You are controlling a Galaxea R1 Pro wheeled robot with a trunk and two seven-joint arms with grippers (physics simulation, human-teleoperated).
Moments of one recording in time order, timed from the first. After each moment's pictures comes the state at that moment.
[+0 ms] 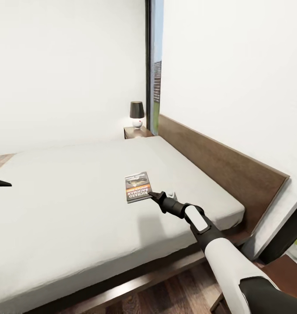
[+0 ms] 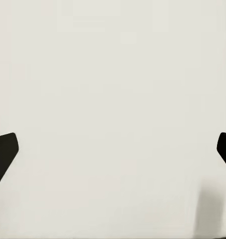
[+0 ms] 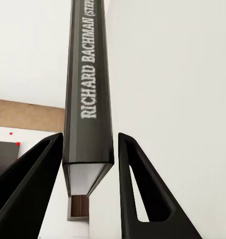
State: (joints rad) left arm -1.40 0.84 -0.16 -0.12 0.39 0.97 -0.64; right arm -0.86 0.12 0.07 -0.59 -1.01 0.60 0.31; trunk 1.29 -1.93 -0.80
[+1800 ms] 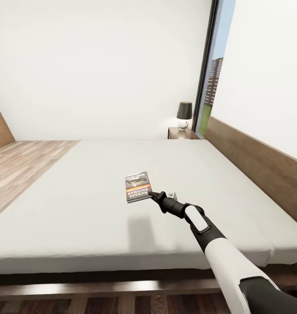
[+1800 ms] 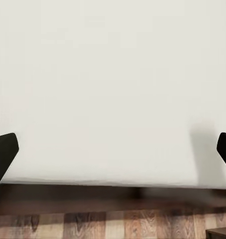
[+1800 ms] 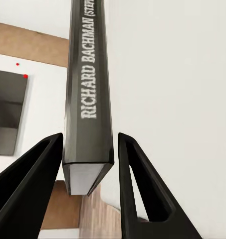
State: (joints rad) left arm -1.40 0.94 -0.17 -0.01 -0.06 0.65 -1.26; right arm -0.86 0.12 0.07 -0.59 -1.01 0.60 0.31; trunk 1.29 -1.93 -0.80
